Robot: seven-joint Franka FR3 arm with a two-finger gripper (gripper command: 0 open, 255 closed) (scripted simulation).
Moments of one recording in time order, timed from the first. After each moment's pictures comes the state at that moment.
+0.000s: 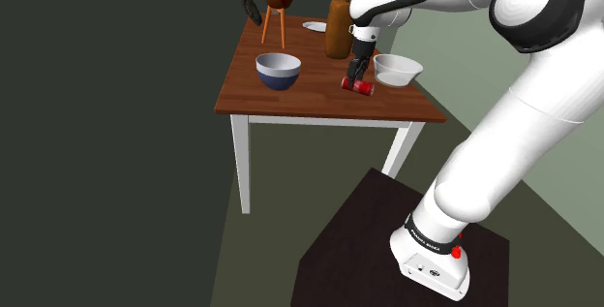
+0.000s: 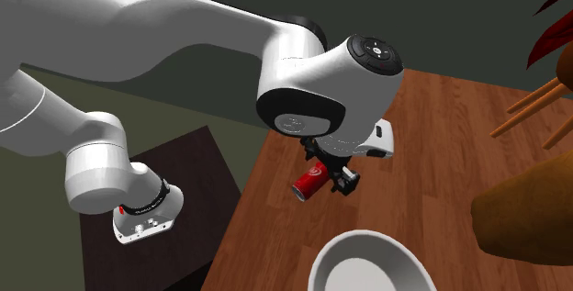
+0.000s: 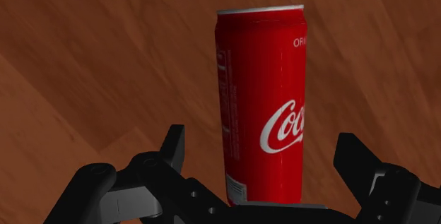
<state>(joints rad) -0.09 -0.10 -0.49 -2.07 -0.02 1.93 -0.64</state>
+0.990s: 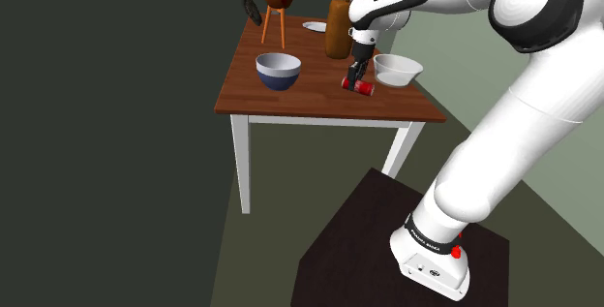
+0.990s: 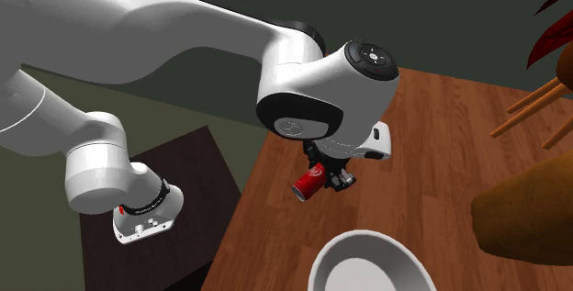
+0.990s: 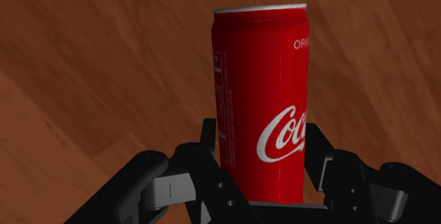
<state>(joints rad) -0.09 -0.09 -0.49 -2.09 -0.02 1.95 -0.64</state>
